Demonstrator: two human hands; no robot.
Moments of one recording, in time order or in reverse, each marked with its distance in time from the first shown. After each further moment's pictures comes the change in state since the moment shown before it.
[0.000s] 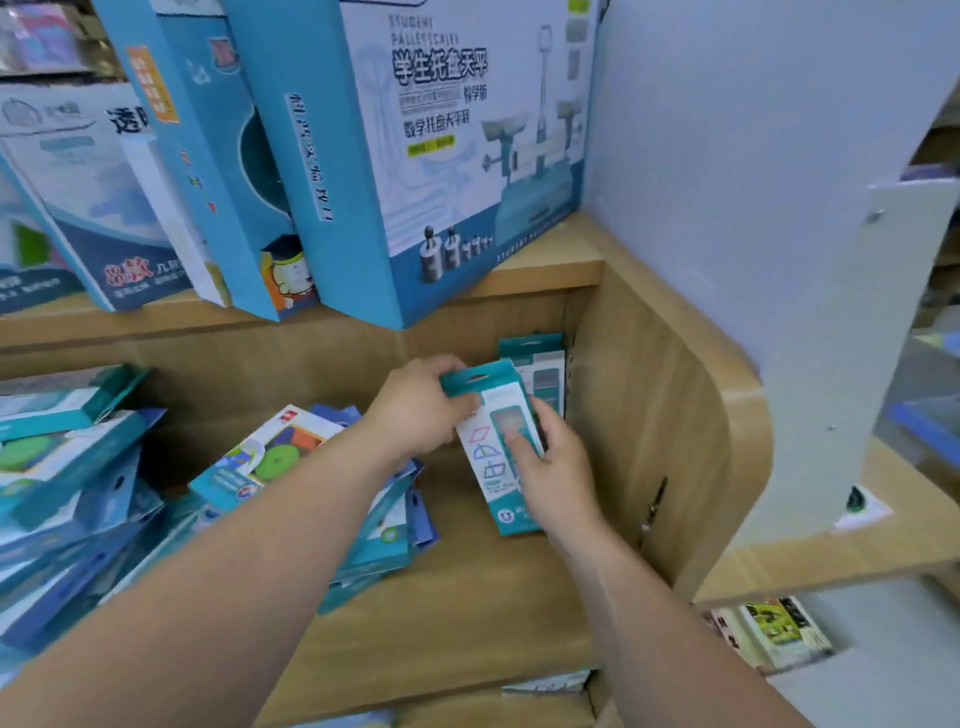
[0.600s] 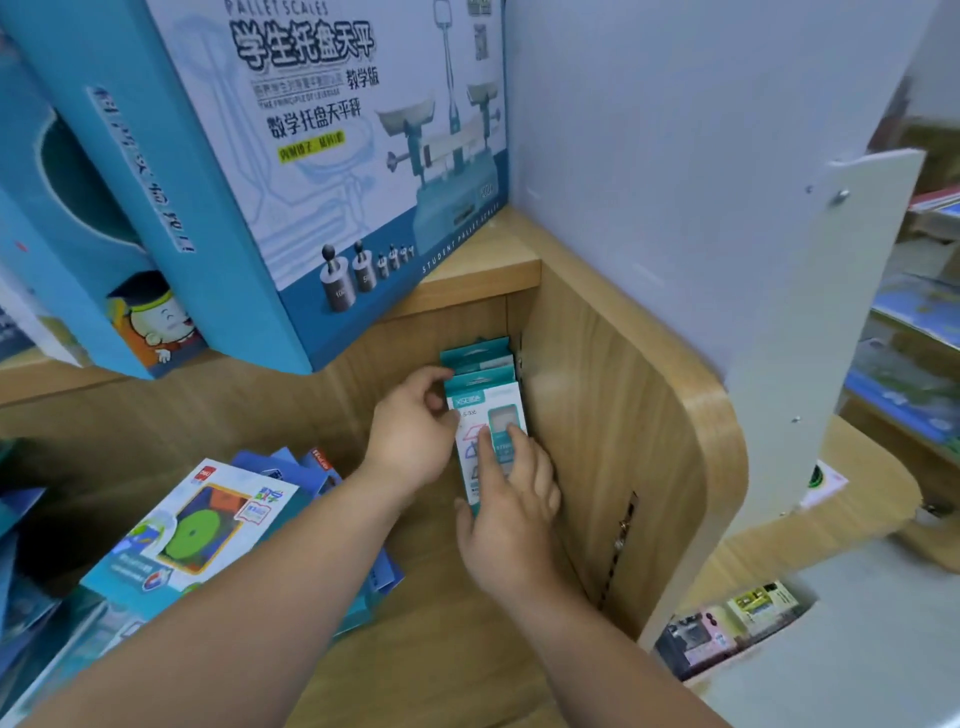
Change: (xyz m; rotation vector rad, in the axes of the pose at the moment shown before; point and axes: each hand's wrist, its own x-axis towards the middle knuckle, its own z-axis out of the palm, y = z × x) left_hand 0.033 0.000 0.058 -0.105 0.100 0.097; right_hand -0.014 0.044 0.021 -0.782 0.147 -0.058
